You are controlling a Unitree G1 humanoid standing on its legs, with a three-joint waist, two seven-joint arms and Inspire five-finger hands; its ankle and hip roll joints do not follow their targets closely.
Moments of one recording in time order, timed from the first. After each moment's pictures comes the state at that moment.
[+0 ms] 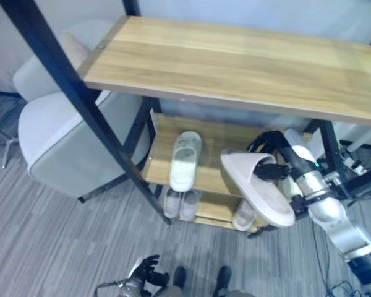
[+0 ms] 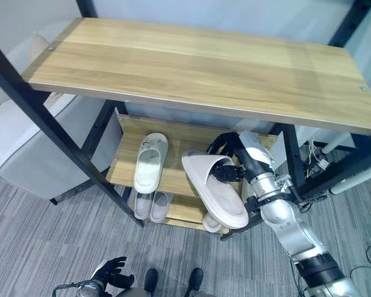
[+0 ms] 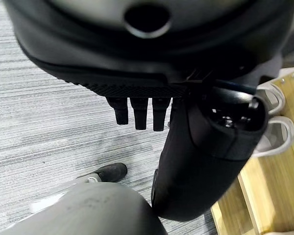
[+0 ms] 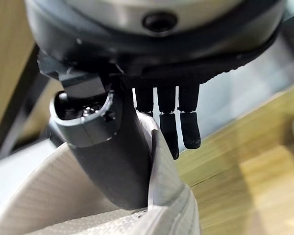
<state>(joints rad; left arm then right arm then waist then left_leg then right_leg) -0.01 0.24 -0.27 1.07 0.06 -0.09 0.05 -0.12 -0.71 0.13 -0.07 -0.08 -0.16 -0.12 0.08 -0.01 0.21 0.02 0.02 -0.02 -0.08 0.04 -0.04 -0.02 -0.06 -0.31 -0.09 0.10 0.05</state>
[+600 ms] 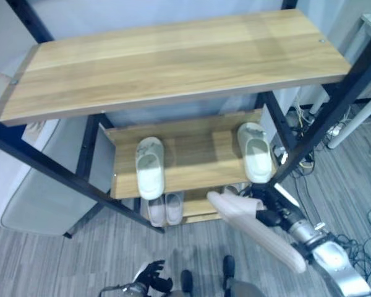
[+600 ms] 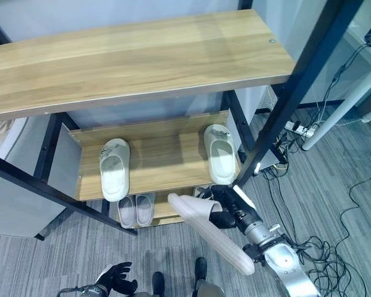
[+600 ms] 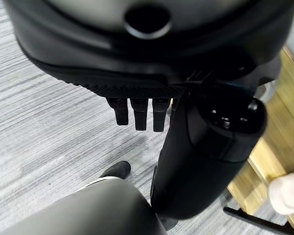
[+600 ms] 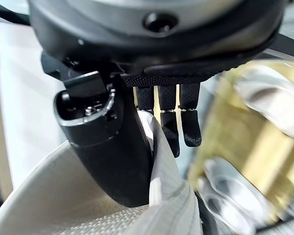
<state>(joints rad) -0.01 0.22 -0.32 1.05 0.11 -0.09 0.03 0.16 -0.64 0.23 -0.05 0.32 -0.12 0.20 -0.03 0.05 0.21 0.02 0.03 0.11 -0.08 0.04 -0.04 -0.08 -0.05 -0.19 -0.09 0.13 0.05</state>
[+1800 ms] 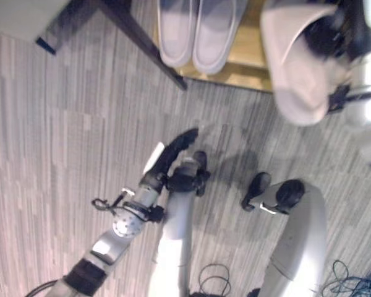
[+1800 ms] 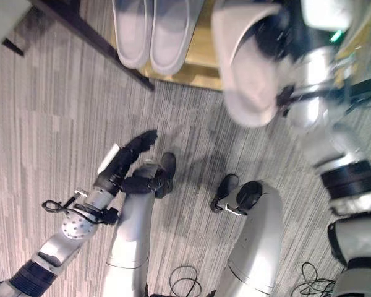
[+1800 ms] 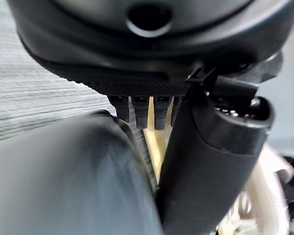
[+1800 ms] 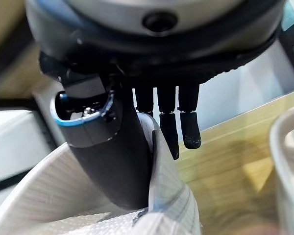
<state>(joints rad) -0.17 0.62 -0.40 -0.13 -0.28 -0.20 0.17 -1.07 -0.98 0.42 0.37 -0.34 0.01 -0.53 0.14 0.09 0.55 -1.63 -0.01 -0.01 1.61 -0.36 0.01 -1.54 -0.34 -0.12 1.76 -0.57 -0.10</state>
